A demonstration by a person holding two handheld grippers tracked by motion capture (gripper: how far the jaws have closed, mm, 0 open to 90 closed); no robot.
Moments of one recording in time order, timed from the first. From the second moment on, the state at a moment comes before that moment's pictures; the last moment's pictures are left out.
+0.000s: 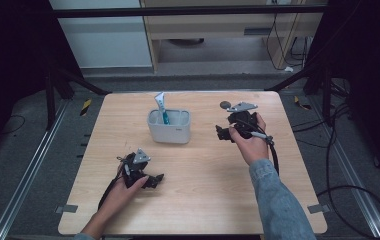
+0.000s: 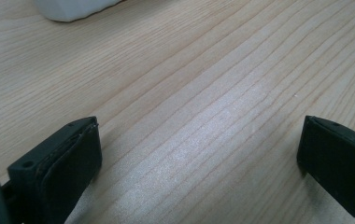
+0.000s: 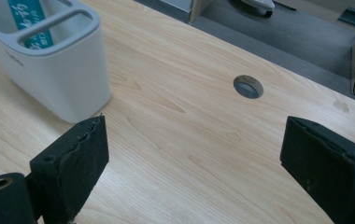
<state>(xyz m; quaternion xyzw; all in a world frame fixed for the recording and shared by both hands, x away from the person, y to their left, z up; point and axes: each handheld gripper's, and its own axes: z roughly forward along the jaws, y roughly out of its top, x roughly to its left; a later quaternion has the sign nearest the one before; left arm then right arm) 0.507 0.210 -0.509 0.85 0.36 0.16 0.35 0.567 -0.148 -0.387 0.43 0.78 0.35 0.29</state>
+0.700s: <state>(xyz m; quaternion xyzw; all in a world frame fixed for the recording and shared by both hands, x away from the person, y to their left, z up) 0.507 0.210 -0.509 0.85 0.36 0.16 0.35 0.557 -0.191 -0.429 0.47 0.77 0.33 0.28</state>
